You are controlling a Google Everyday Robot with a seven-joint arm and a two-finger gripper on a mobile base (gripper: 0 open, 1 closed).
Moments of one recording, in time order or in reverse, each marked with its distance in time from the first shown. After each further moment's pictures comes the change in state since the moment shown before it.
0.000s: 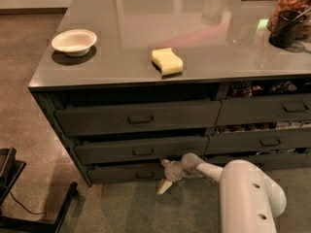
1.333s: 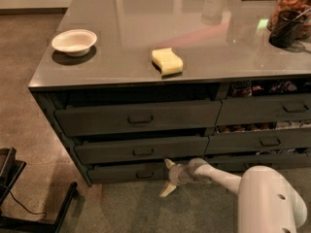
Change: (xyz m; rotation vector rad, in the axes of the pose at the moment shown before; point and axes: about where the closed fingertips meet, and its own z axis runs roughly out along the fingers) arm -0.002 0.017 -0.034 0.056 -0.038 0.037
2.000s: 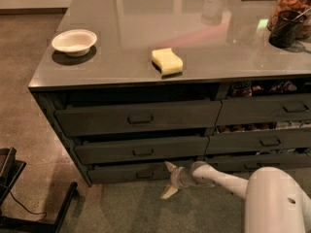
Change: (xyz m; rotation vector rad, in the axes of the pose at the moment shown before) arm -0.002 0.015 -0.014 -0.001 0.002 0.011
